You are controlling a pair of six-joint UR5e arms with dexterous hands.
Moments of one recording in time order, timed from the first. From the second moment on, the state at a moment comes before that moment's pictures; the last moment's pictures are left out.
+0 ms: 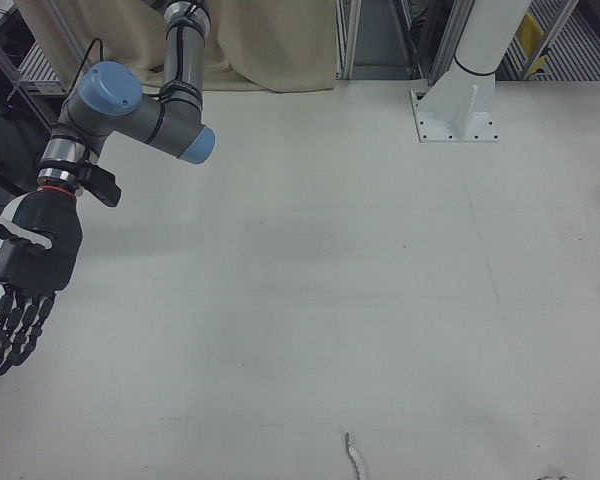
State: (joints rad) left arm -0.79 -1.77 -1.62 -0.09 1.31 0.31; right arm 1.46 -1.41 1.43 -3.28 -1.49 0.11
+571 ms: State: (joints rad) left arm -0.80 -1.77 -1.58 -0.14 1.31 0.30; right arm 1.46 -1.41 1.43 -3.28 -1.49 0.11
